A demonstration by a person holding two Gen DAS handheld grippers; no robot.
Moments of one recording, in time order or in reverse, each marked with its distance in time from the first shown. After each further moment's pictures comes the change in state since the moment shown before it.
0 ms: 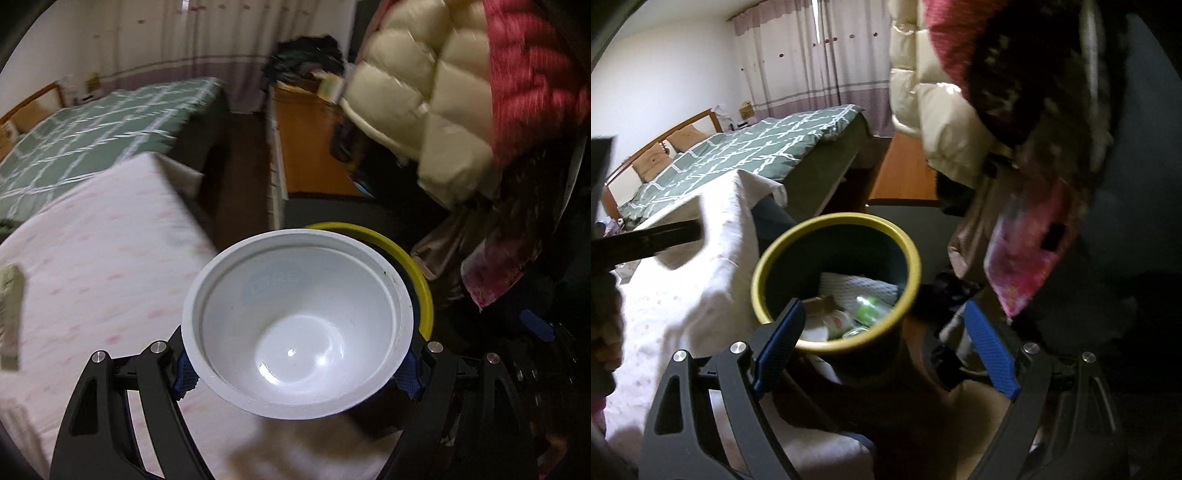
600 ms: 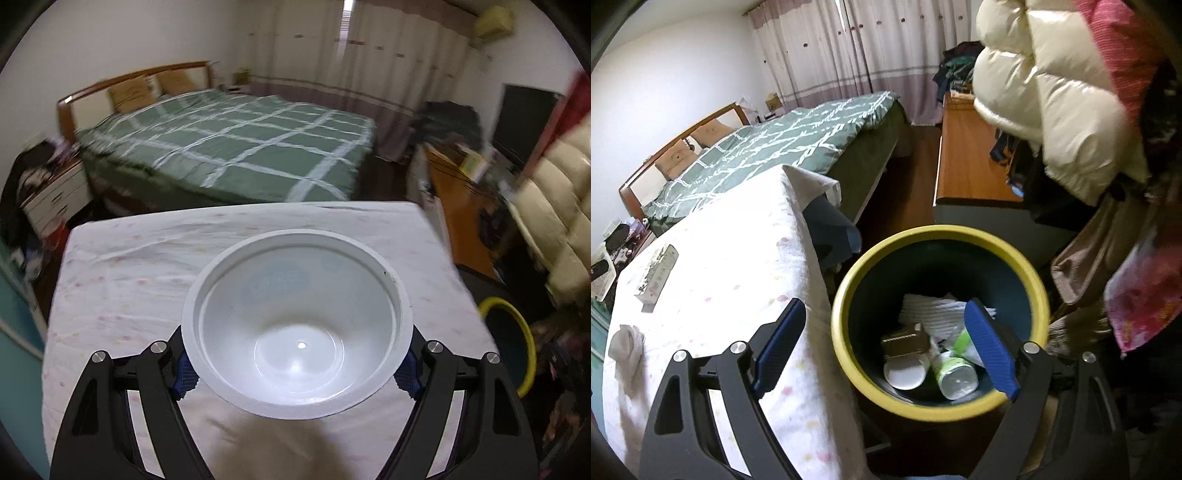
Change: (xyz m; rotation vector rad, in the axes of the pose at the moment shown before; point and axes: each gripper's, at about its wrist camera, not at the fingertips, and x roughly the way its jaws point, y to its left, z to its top) left arm -0.161 0.276 -0.062 -0.350 -0.169 0.359; right arm 0.056 0.100 0.043 -0.001 0.034 0.136
